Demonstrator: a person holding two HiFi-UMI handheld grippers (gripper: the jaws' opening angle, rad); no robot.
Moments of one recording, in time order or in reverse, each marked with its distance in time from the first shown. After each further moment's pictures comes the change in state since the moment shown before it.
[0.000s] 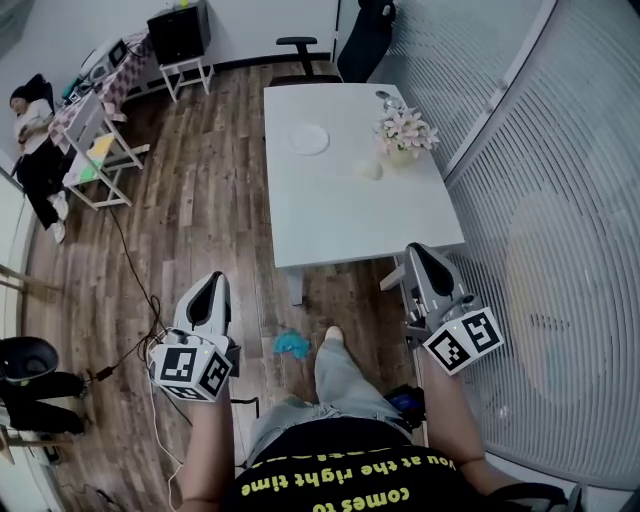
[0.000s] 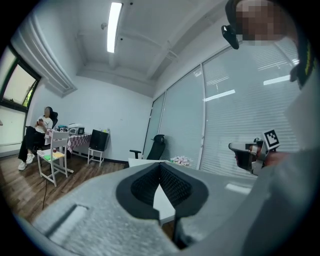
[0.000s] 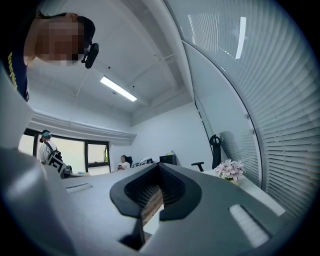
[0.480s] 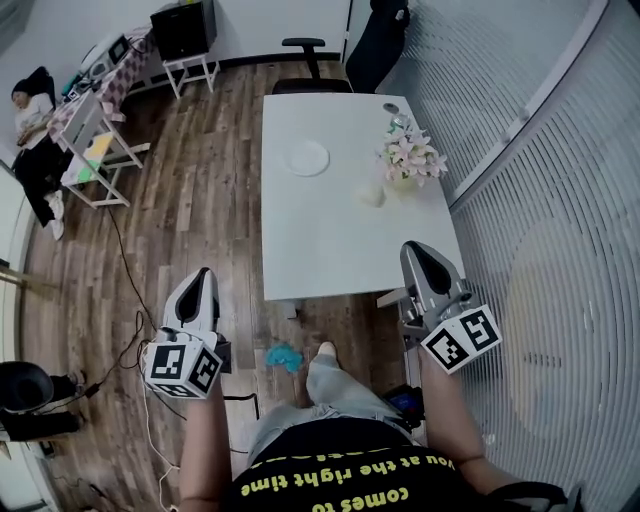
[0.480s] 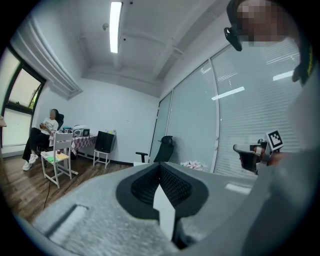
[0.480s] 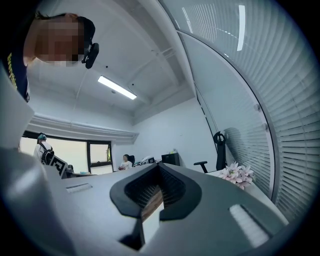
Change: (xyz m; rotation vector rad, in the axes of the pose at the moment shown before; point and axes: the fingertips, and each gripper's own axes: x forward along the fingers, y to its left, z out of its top) left arm 0.098 0.023 0.020 -0.007 -0.012 0.091; right arm 0.085 -0.081 0.010 0.016 0.026 0.062
